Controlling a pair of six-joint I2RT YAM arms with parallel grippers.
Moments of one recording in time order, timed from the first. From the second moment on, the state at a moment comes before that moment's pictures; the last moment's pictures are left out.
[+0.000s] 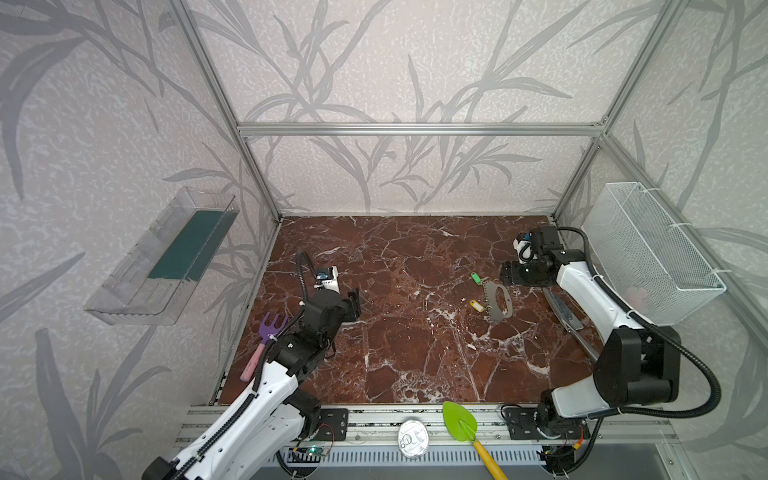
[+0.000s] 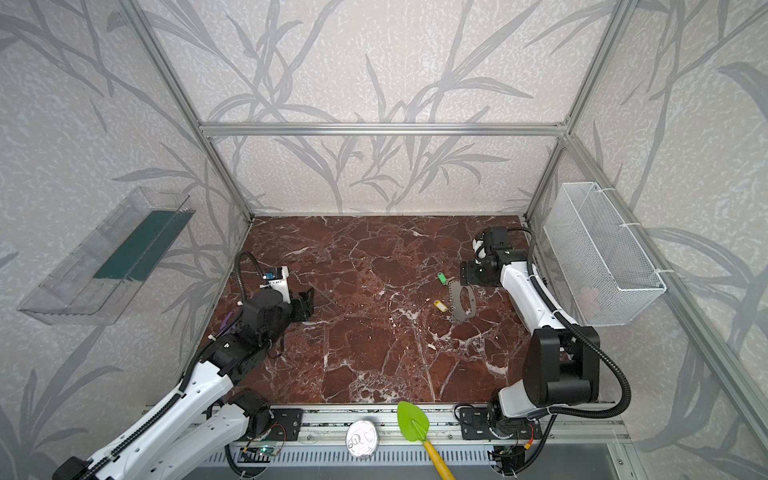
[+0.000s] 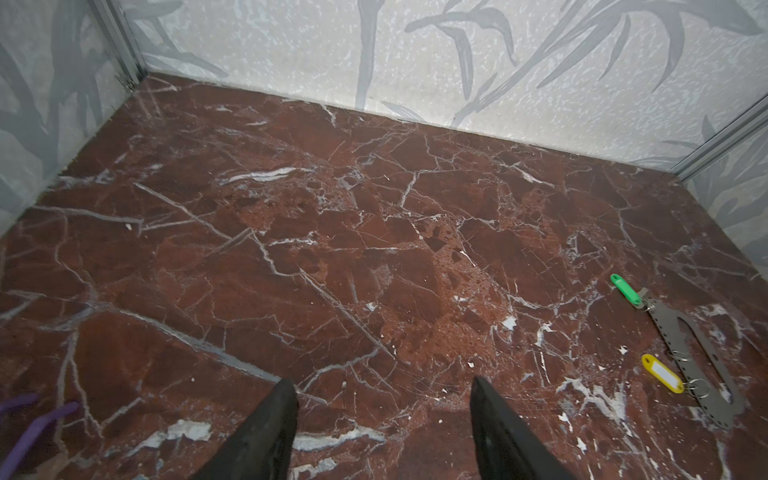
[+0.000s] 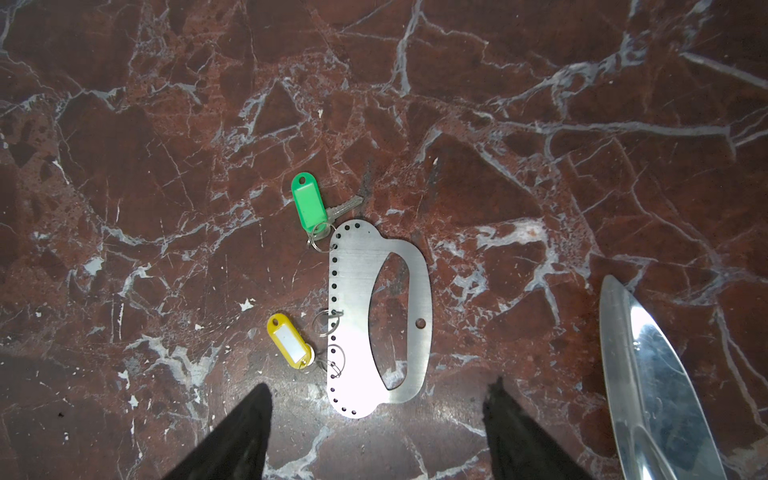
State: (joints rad) left arm -0.46 0.80 0.62 -0.31 -0.33 -0.38; right arm 0.04 1.48 1.16 -0.75 -0.12 0.08
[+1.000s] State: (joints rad) left arm -0.02 1.03 0.43 0.09 -0.36 -0.16; right arm 0.04 1.00 0.75 -0.35 -0.01 0.02
